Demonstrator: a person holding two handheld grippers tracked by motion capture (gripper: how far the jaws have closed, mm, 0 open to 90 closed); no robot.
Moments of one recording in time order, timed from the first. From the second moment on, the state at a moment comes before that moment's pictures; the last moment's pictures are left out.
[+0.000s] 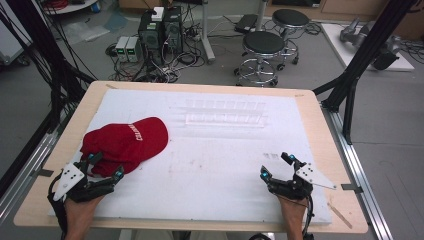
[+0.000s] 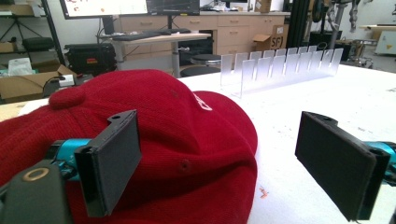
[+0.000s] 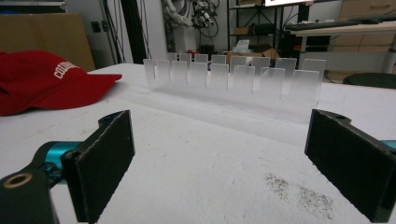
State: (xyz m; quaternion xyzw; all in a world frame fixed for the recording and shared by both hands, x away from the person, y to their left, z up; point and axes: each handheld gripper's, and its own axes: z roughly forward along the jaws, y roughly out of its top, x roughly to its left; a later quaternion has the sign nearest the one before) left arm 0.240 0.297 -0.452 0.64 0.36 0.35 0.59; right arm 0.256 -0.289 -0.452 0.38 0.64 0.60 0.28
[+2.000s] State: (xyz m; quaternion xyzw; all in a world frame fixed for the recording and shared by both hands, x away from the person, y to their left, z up) left arm 0.253 0.355 -0.398 0.70 0.38 0.30 0.53; right arm 0.255 -0.286 -0.452 0.38 0.65 0.59 0.29
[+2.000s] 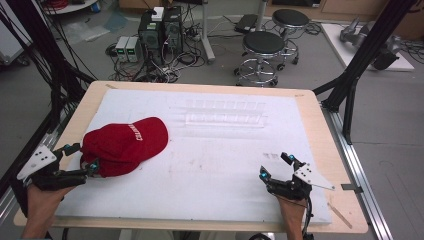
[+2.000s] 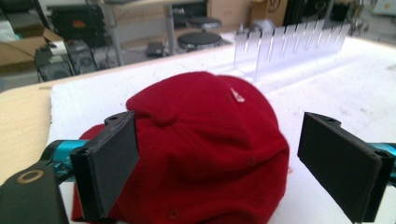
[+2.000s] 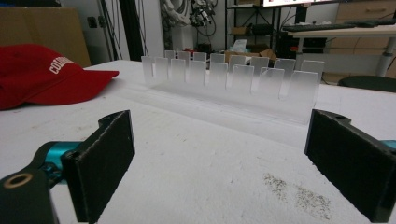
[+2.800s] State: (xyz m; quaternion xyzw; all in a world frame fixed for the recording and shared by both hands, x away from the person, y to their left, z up) left arm 0.296 0.370 -0.414 0.75 0.42 0.22 0.46; right arm 0.255 -0.286 -0.452 0.37 0.65 0.59 0.30
